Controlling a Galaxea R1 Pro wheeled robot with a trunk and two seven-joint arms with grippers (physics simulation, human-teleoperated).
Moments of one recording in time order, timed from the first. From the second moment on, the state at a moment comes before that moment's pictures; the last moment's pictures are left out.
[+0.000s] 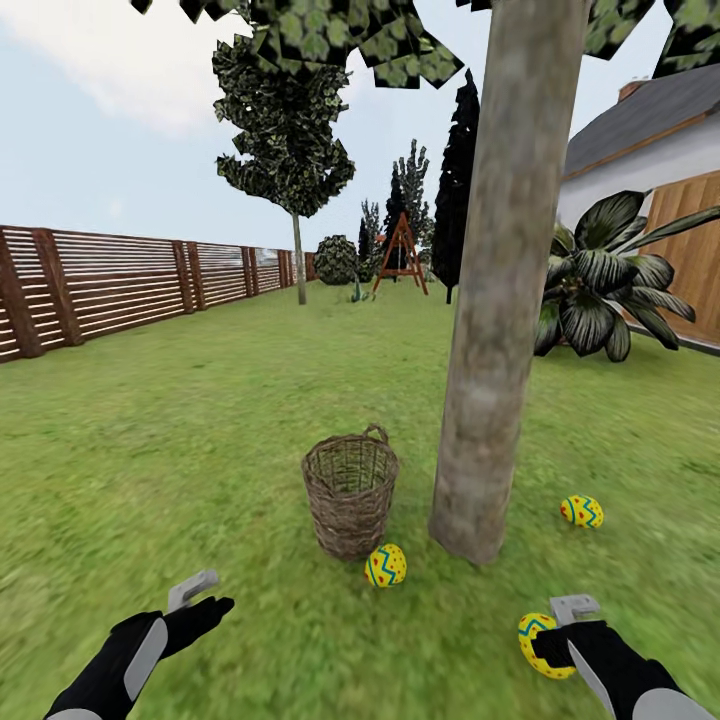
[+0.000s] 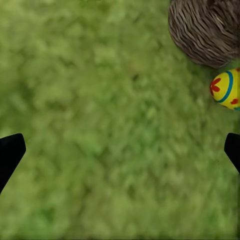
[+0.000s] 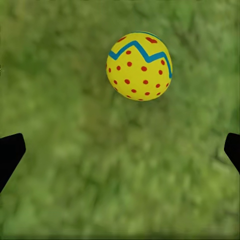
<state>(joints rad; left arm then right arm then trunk) -0.46 0.11 0.23 -0.60 0.31 0.47 -0.10 -0.55 -0.22 0.03 -0.36 0.06 0.38 0.03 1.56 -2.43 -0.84</state>
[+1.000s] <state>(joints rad) -0.46 0.11 0.23 -0.60 0.31 0.47 -0.10 -0.55 -0.22 0.03 -0.36 0.06 0.38 0.03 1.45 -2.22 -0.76</state>
